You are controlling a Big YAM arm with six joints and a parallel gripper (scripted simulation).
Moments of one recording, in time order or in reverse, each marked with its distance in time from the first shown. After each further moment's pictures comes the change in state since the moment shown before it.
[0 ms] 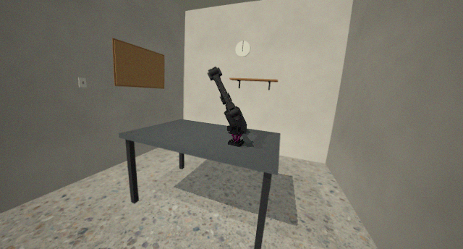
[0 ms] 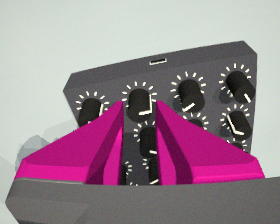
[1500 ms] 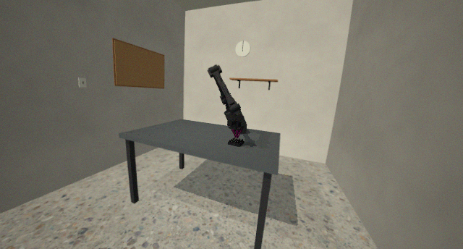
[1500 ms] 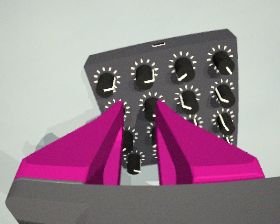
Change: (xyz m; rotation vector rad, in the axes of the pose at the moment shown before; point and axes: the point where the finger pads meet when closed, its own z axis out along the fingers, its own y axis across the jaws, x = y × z) arm -0.004 0.003 -0.040 -0.008 -0.007 0.006
